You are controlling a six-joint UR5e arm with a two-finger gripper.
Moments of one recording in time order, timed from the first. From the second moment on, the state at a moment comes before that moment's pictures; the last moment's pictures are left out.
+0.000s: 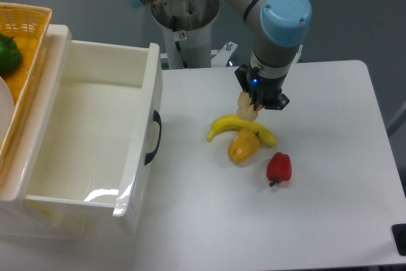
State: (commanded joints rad) arm 2.60 -1.78 -1.52 -1.48 1.56 1.33
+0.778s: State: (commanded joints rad) arm 2.59 -1.77 -1.53 -1.49 1.55 1.29
